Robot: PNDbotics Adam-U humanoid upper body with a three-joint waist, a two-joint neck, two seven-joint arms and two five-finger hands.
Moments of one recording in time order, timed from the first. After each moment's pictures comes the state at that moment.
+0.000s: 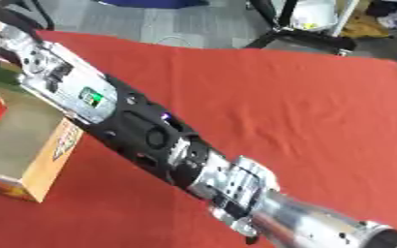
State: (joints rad) left arm -0.25 0.32 0.02 -1.76 0.23 0.11 0.45; right arm -1.11 -0.15 0.41 -1.31 0.00 0.28 0.01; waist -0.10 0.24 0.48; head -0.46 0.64
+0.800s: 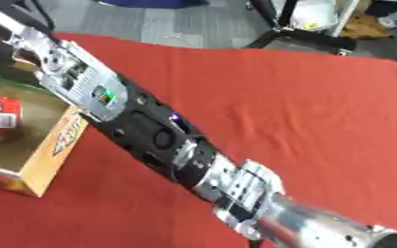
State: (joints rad) left arm -0.23 0.32 0.02 -1.76 0.23 0.11 0.45; right arm -1.09 -0.16 0.36 -1.32 0.00 0.27 0.04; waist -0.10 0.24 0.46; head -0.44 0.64
